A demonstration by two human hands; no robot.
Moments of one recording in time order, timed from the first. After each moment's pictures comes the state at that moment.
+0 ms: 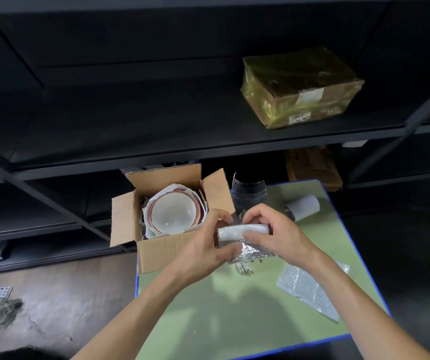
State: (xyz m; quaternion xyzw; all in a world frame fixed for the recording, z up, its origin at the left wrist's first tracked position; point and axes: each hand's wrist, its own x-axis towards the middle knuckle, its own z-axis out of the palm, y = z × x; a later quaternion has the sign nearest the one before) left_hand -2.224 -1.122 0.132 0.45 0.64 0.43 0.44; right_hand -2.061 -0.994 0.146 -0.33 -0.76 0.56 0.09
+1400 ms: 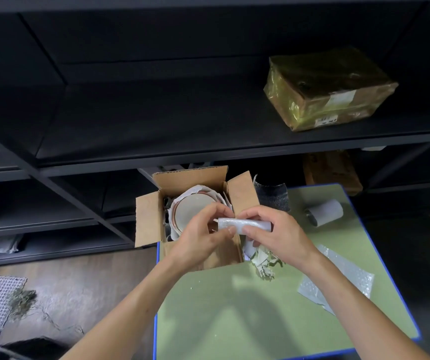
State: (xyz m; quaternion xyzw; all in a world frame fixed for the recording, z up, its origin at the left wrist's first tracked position) left_hand -2.288 -1.130 0.124 0.41 0.65 0.48 0.43; right_hand -2.119 -1.018 0.156 -0.35 -0.76 0.54 0.11
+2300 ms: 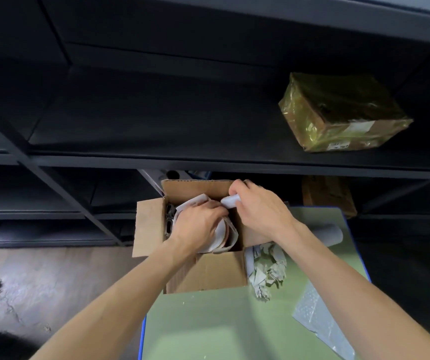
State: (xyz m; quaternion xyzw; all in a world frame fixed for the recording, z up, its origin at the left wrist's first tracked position) left_hand -2.351 -1.084 0.063 0.64 0.74 0.19 0.05; right_hand -2.222 -0.967 0.150 -0.26 -0.96 0.09 -0.01
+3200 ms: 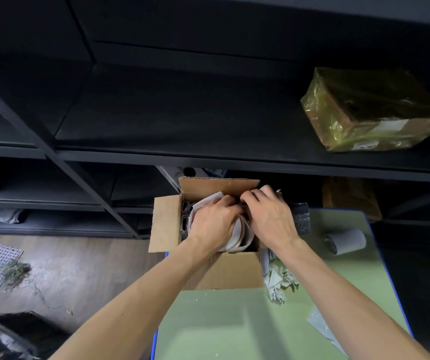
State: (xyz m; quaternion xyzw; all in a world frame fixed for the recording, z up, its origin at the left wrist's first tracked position) left_hand -2.345 -1.080 0.067 0.60 0.78 0.17 0.06; right_hand -2.224 -0.974 0.097 -0.25 -0.96 -0.01 0.07
